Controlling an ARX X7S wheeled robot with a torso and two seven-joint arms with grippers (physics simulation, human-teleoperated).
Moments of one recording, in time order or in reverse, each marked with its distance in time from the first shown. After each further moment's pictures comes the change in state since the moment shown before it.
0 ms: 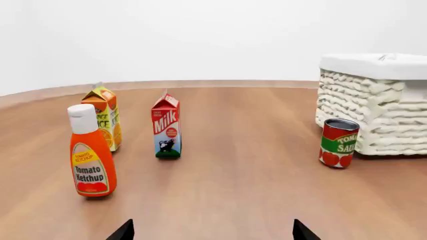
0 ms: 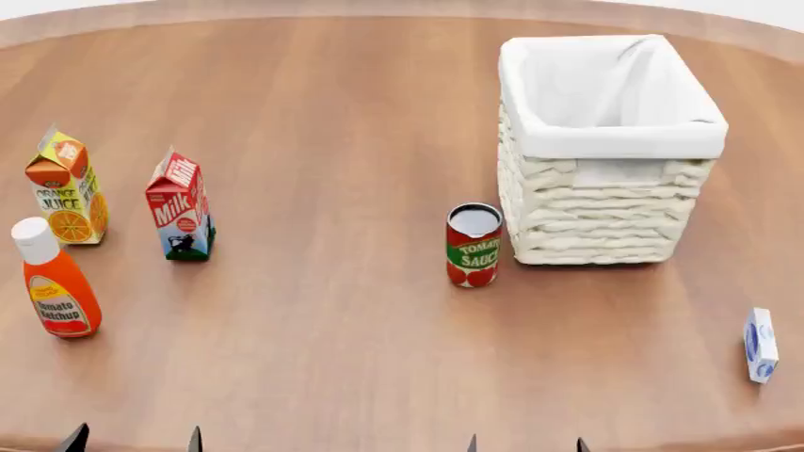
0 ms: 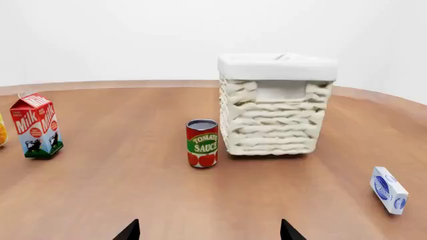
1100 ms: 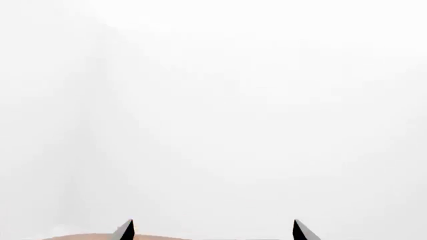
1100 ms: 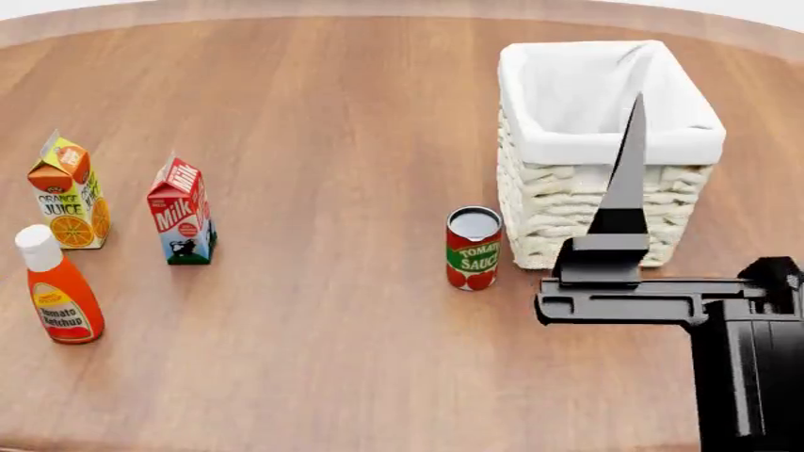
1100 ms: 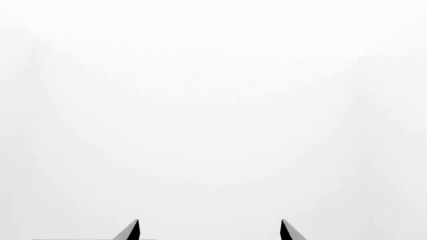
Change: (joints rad) left arm -0.349 -0.220 -0.270 0.793 -0.433 -0.647 -0.164; right arm 0.418 0.412 0.144 -0.855 0.473 0.702 0.227
